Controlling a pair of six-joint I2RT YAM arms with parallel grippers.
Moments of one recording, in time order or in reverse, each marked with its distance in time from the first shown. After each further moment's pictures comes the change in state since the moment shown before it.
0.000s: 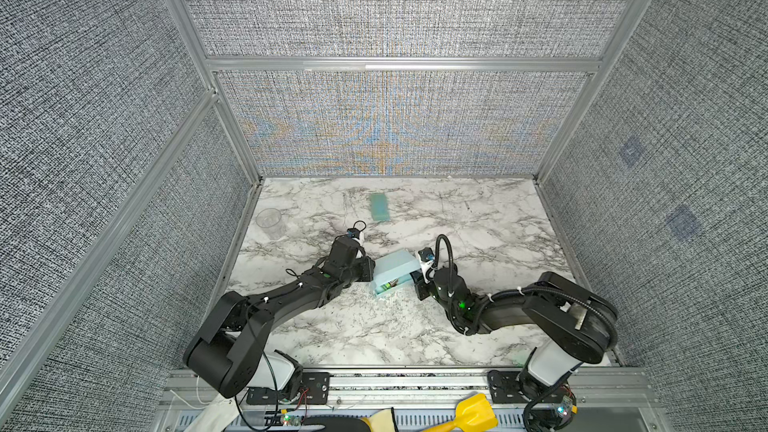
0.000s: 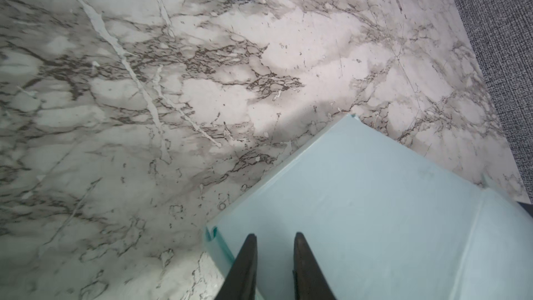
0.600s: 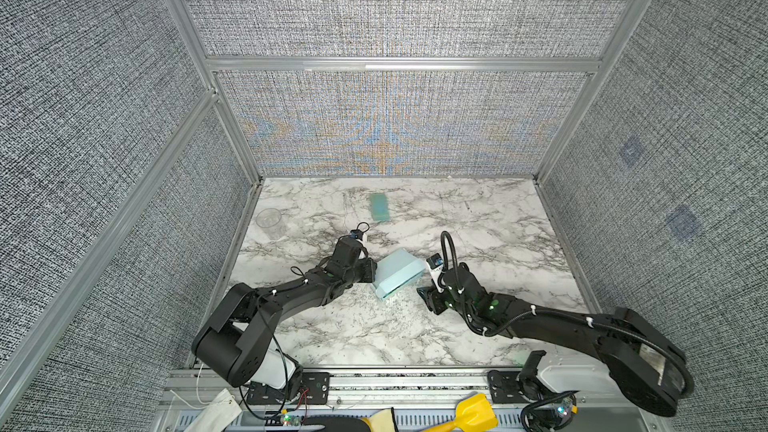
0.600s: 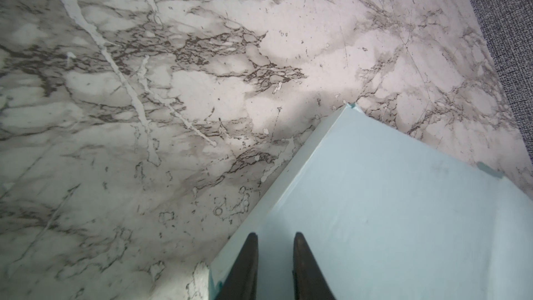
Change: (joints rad) left arm -0.006 0.061 0.008 0.023 -0.006 0.016; right arm 0.003 -0.425 -0.005 -0.680 -0.160 0.096
